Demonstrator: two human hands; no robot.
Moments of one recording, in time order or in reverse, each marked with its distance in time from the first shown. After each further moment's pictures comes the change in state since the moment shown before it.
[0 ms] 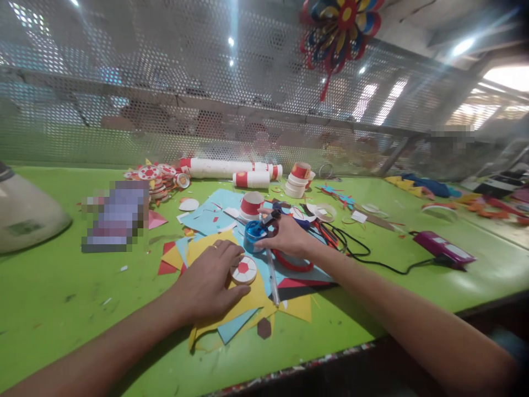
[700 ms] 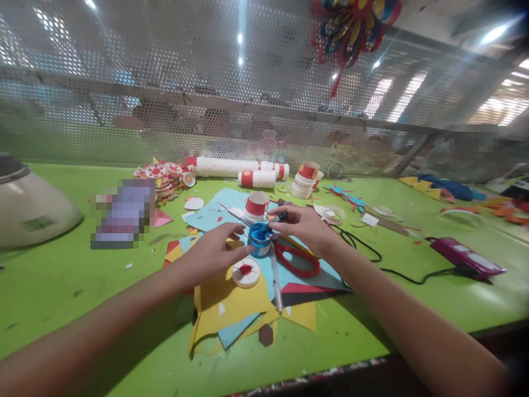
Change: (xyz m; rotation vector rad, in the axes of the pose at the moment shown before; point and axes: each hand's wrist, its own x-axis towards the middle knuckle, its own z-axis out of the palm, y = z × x) left_hand 0.032 -0.018 -0.015 -0.419 0.093 -0.258; right_hand -0.002 -0.005 -0.023 0.142 0.023 -0.037
